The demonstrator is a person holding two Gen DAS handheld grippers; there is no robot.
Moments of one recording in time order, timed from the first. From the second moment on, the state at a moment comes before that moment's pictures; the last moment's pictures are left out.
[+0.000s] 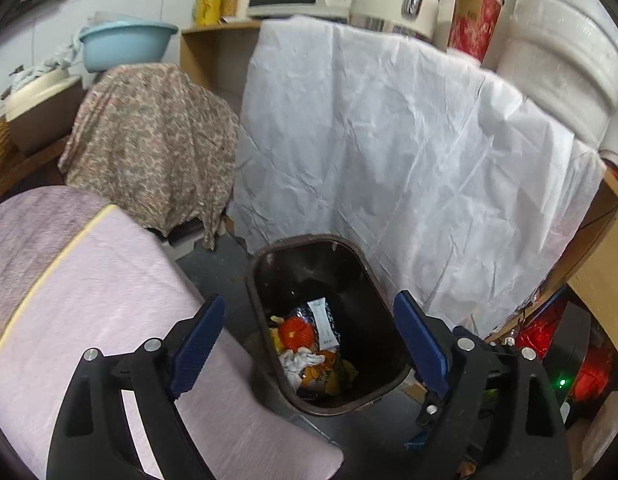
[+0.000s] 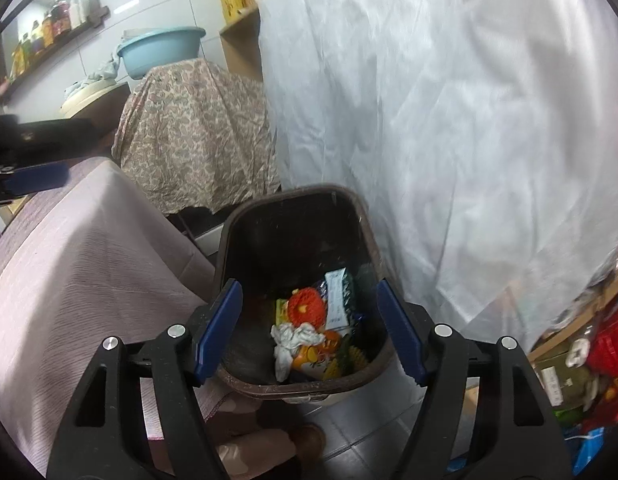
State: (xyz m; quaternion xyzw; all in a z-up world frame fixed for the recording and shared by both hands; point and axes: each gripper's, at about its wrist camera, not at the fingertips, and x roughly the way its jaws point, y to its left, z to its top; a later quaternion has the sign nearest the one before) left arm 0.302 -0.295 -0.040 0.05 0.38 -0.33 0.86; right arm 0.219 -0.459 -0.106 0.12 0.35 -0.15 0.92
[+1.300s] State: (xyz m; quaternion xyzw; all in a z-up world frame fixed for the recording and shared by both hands) left arm 0.043 -0.026 0.013 -0.04 0.16 -0.07 0.98; right arm -0.003 -0.220 0.025 0.00 0.13 -0.02 0.99
